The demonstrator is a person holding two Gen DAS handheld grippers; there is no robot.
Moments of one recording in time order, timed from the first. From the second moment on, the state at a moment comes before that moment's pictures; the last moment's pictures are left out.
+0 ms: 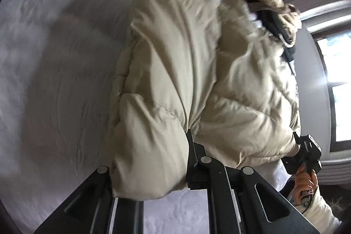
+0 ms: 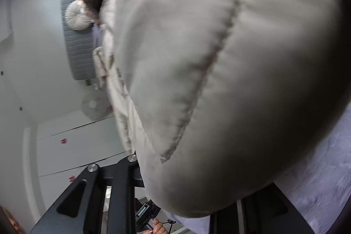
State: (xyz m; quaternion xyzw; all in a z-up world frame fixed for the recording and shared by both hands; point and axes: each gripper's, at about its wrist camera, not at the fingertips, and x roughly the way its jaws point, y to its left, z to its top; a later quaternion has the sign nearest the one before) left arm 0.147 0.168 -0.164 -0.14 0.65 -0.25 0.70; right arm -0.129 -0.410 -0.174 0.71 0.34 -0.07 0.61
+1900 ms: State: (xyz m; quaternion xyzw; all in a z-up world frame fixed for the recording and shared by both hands) left arm 0.249 0.181 -0.155 -0.09 0.67 -0.27 0.69; right arm -0.005 -0.227 -0.038 0.29 0.60 -0.09 0.74
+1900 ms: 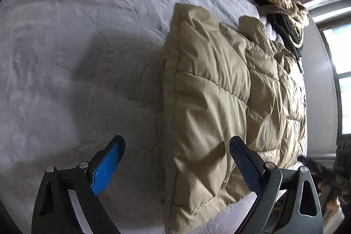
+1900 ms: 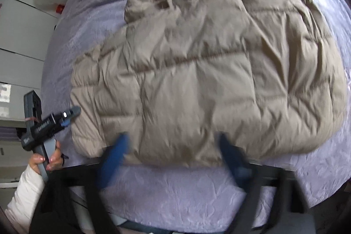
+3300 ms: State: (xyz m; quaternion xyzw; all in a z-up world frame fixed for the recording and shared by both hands) left arm 0.233 0.018 -0.083 -0.11 0.66 -0.48 0.57; right arm 0.067 -0.293 -0.132 0.34 0.57 -0.07 0.75
